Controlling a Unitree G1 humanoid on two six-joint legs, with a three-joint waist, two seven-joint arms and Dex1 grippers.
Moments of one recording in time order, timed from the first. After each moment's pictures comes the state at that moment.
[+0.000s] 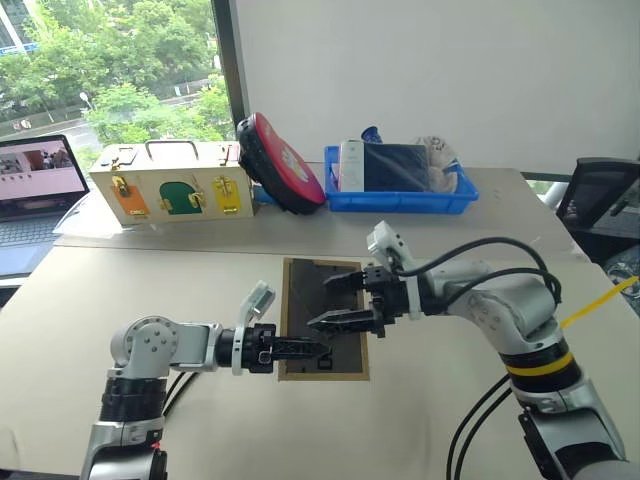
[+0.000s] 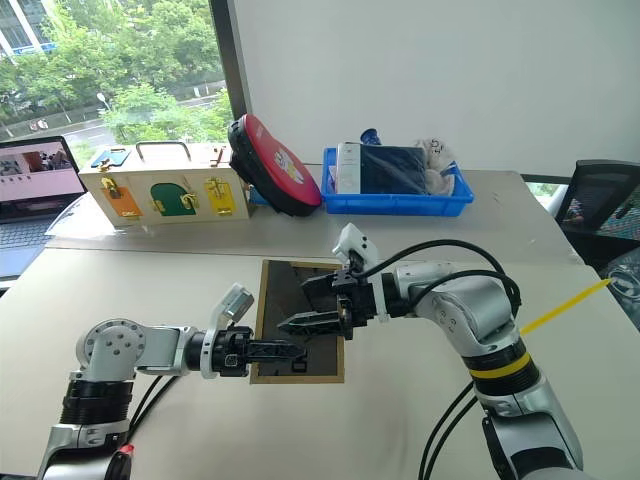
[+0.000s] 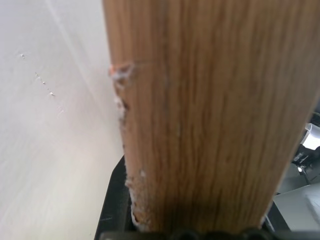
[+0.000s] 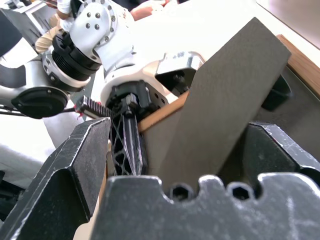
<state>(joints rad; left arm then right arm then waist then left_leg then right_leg) -0.51 0.43 0.16 -0.02 -1.10 1.59 -0.73 -0.77 -0.52 0.20 -0.23 0.69 0.97 0.98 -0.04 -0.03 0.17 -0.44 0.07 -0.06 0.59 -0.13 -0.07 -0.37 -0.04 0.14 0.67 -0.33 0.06</state>
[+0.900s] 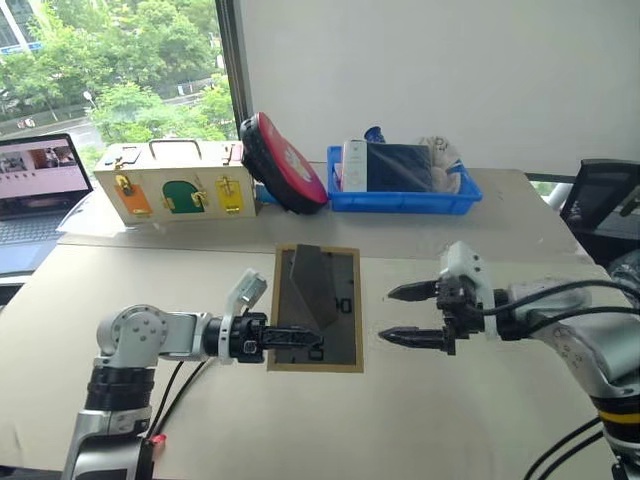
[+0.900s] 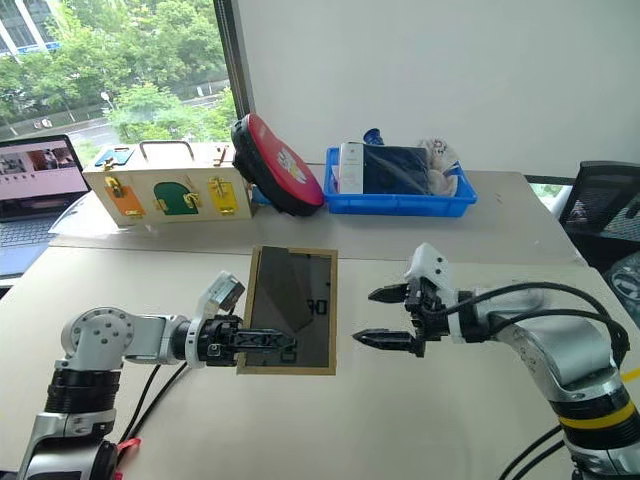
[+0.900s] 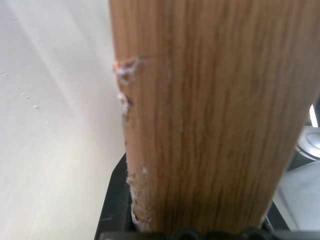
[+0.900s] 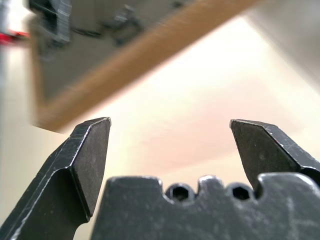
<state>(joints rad) -0.56 0.51 0.16 0.04 -1.14 1.59 -0.85 -0.39 -0.89 0.01 -0.35 0.45 0.53 0.99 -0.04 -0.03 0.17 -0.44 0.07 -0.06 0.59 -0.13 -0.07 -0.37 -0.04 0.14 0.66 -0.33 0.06</state>
